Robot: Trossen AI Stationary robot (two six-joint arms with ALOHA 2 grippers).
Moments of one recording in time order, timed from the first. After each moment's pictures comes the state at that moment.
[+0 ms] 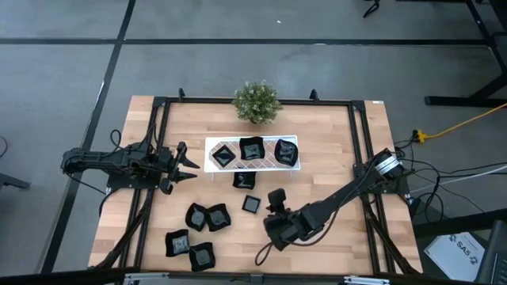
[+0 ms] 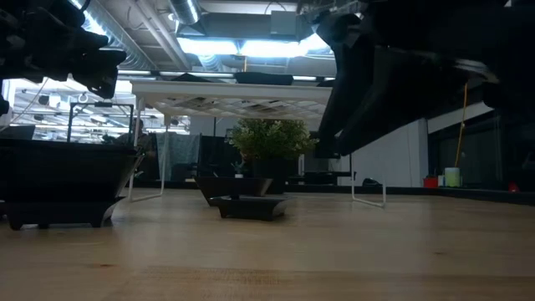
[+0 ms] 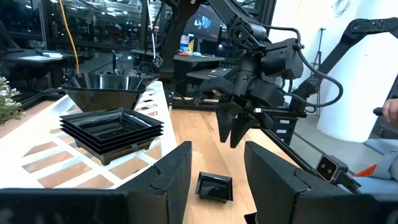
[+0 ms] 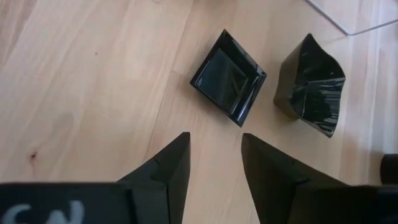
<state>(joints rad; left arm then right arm) -0.02 0.00 0.01 0.04 0.15 -0.14 0.57 1.94 1.37 -0.58 0.61 0.05</state>
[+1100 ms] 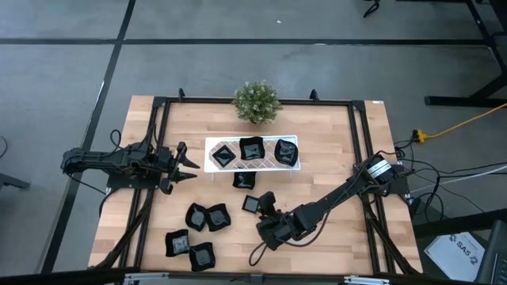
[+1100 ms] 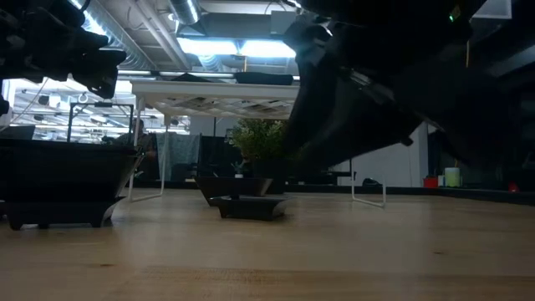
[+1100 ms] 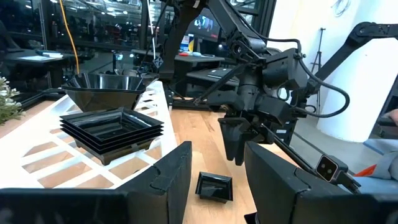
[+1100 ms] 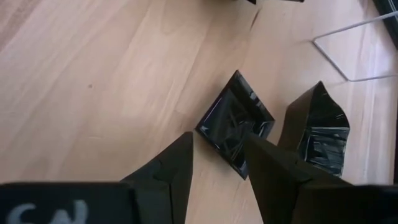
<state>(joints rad) -0.02 0.00 0.01 0.04 0.15 -0.14 0.54 2.02 1.37 -0.39 0.63 -0.17</state>
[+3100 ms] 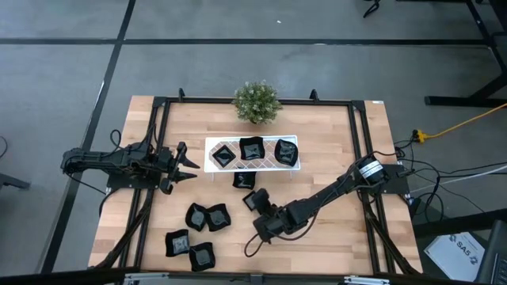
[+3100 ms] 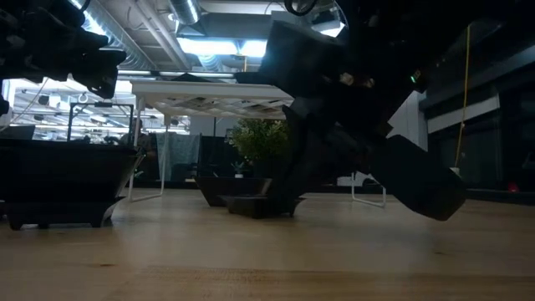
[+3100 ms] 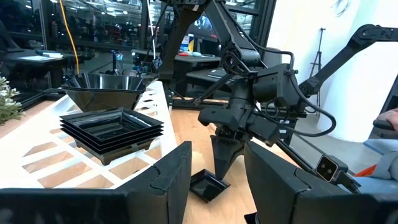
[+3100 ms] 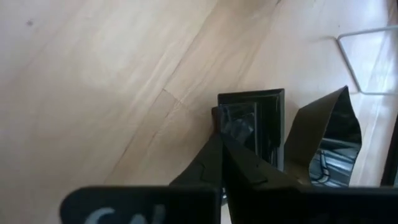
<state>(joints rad) -0.02 0.00 0.01 0.04 0.15 -0.14 0.48 2.09 1.37 -0.36 0.61 -0.38</state>
